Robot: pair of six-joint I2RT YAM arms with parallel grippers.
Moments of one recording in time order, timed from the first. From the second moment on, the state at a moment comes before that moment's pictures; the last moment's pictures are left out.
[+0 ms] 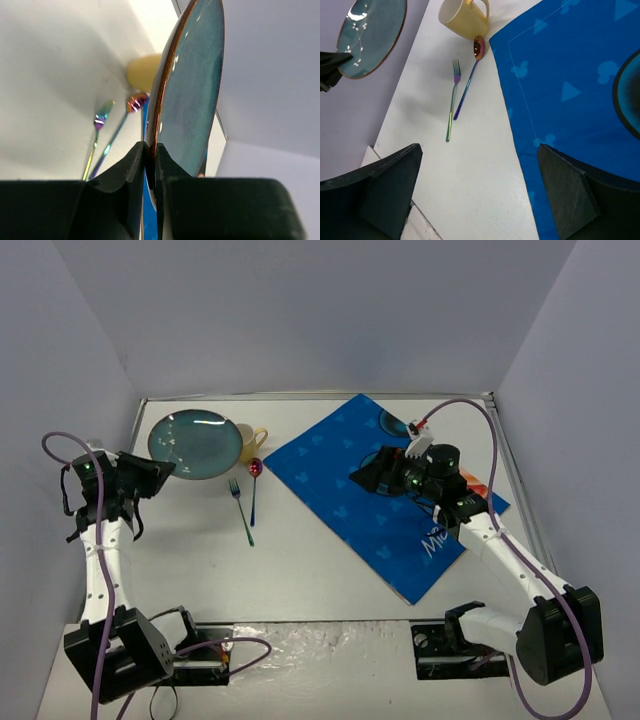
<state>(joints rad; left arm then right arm) 0.39 1.08 0.90 -0.36 0.46 -0.94 0.32 1.15 0.76 0.03 -0.46 0.57</state>
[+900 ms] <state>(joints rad) -0.18 1.23 0.91 -0.16 0.58 -0.94 0.42 1.41 0.94 0.05 -0.47 0.78</state>
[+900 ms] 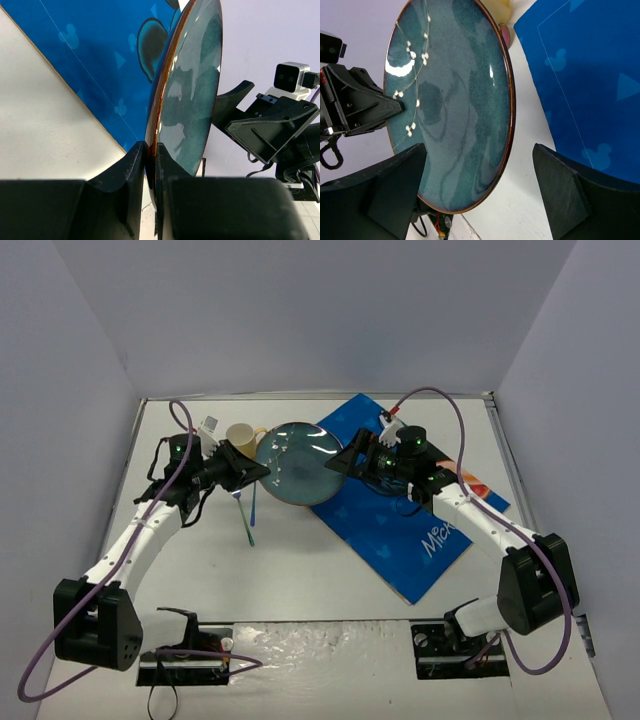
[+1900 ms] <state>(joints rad) -0.23 1.31 0.91 -0.12 0.58 -0.89 0.39 1.45 0.90 0.08 -0.44 0.82</state>
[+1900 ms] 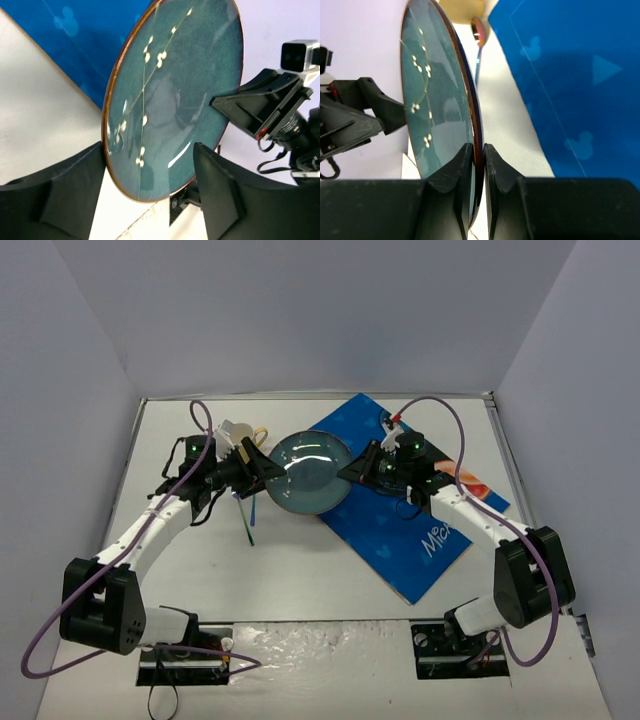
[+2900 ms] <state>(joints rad) -0.21 1.09 1.10 -0.66 -0.13 -0.29 -0.14 1.40 0.68 0.16 -0.47 0.79</state>
